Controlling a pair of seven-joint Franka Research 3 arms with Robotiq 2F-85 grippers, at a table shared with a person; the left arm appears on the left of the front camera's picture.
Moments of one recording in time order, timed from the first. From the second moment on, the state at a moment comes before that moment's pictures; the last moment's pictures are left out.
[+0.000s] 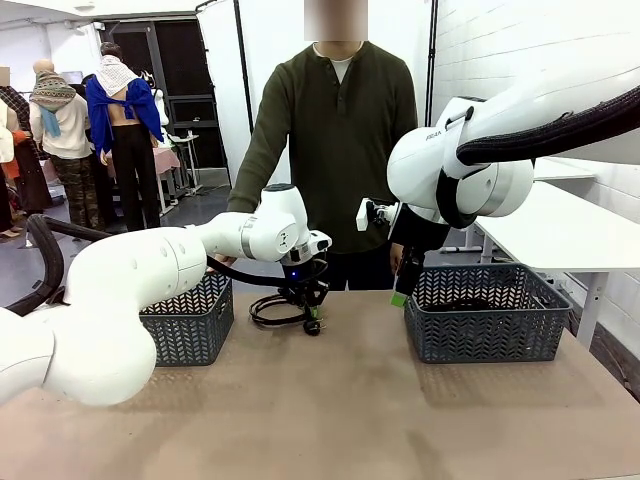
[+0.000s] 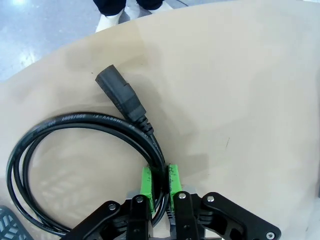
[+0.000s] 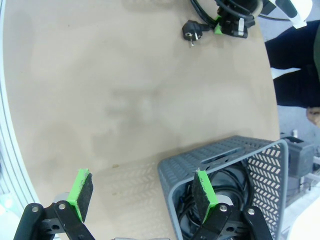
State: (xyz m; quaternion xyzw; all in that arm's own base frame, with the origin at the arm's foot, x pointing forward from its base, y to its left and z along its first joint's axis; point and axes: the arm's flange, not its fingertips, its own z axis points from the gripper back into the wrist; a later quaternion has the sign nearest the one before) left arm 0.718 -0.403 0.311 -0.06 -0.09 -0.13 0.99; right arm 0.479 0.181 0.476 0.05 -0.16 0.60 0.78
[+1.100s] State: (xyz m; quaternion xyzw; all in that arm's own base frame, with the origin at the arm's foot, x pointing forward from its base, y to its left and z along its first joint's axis) left arm 0.680 -0.414 0.412 -0.04 -0.04 -0.14 0.99; right arm 0.479 0.181 0.476 0.05 -0.16 0.60 0.78
